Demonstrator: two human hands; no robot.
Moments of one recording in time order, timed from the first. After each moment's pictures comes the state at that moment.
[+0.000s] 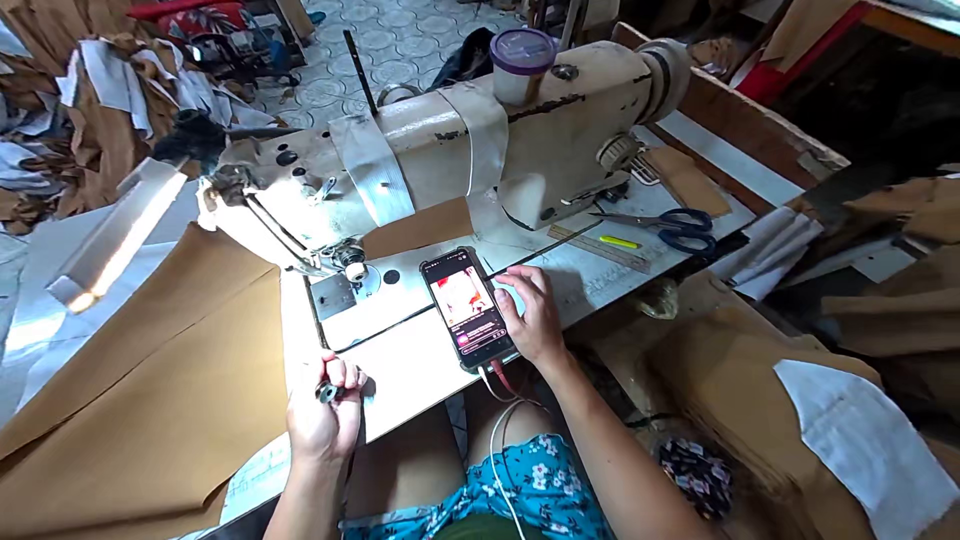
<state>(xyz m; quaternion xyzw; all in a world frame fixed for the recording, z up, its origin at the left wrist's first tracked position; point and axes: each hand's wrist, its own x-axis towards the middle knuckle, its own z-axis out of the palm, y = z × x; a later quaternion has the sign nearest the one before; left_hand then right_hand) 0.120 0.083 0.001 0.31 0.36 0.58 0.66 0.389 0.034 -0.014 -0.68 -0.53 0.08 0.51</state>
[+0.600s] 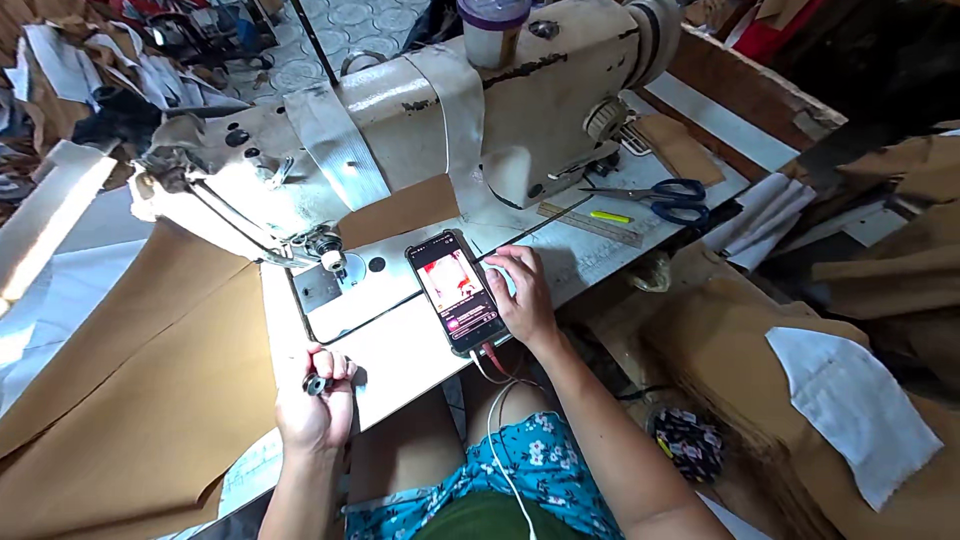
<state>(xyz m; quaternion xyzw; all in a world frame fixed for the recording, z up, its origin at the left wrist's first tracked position) 0.119 0.082 0.003 0.32 0.36 0.57 0.66 0.388 0.033 -0.015 -0.68 -0.53 0.06 0.51</state>
